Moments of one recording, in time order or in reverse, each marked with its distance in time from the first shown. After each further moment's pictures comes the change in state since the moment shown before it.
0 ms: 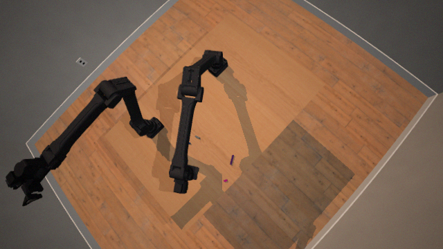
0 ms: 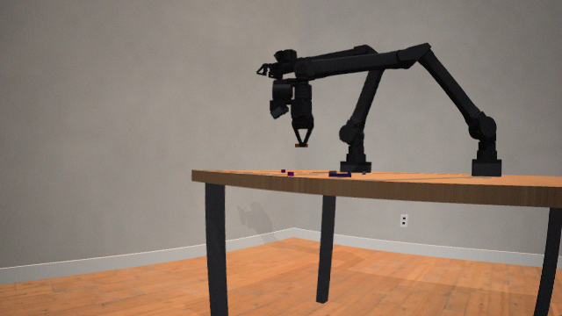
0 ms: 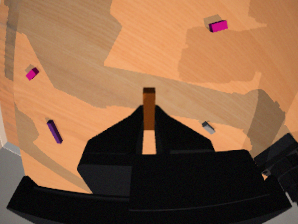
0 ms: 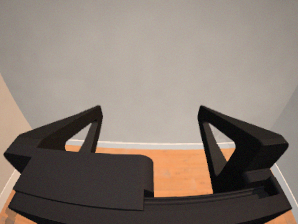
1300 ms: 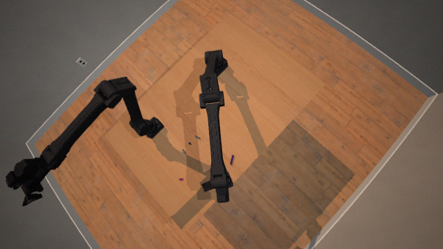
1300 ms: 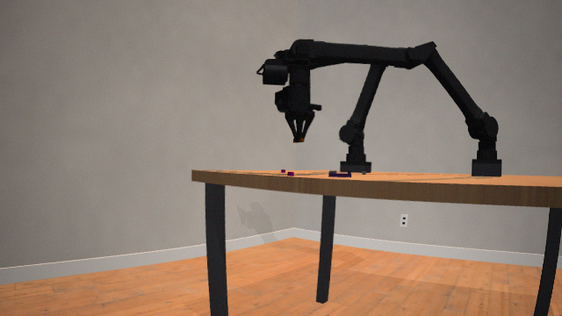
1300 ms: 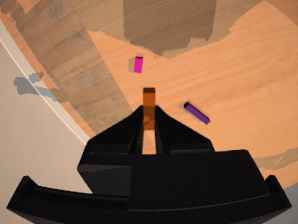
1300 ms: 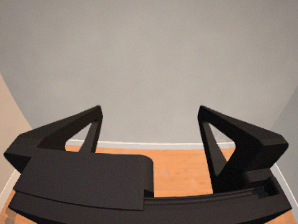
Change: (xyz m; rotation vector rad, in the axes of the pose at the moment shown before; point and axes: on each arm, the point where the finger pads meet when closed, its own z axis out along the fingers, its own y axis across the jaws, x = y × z) left arm 0.007 0.192 -0.002 0.002 -0.002 0.943; right arm 0.000 0.000 0.000 0.000 0.000 0.000
